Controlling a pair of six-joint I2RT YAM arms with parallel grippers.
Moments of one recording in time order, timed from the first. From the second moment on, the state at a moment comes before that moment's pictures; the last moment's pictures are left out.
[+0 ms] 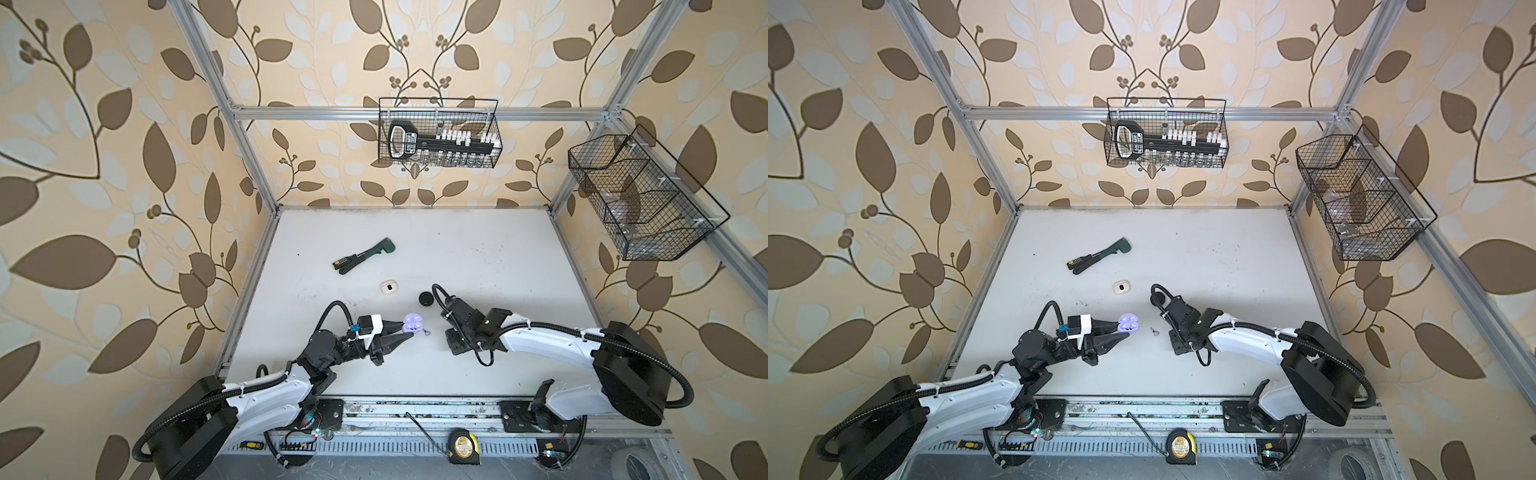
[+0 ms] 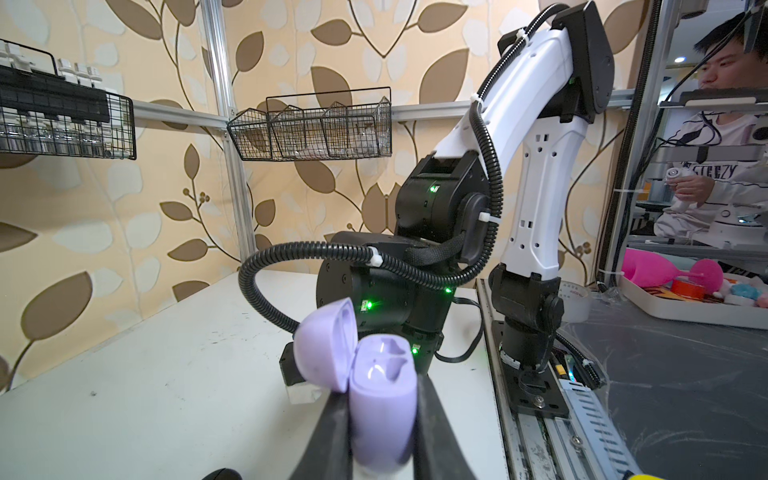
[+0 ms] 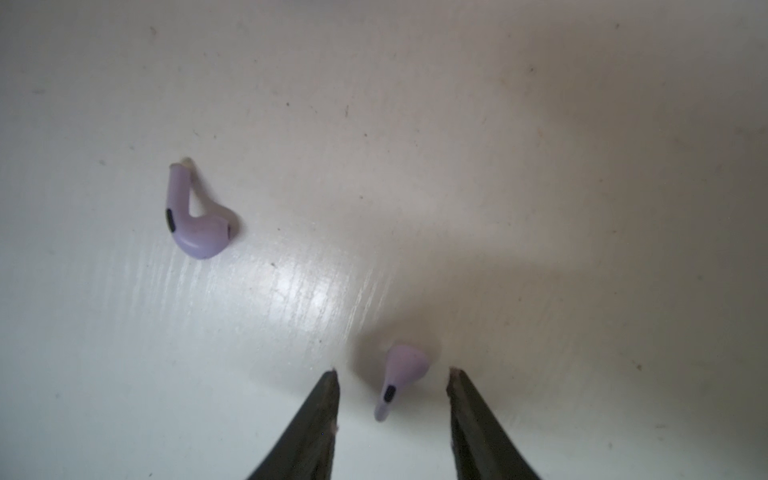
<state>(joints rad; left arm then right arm) -0.77 0.94 0.07 1.13 0.54 -0.09 0.84 1.43 0.70 -0.54 0.17 0.51</state>
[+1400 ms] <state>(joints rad) -0.77 0.92 0.07 1.11 0.54 -0.09 0.81 1.45 0.68 -0.50 0.21 0.52</state>
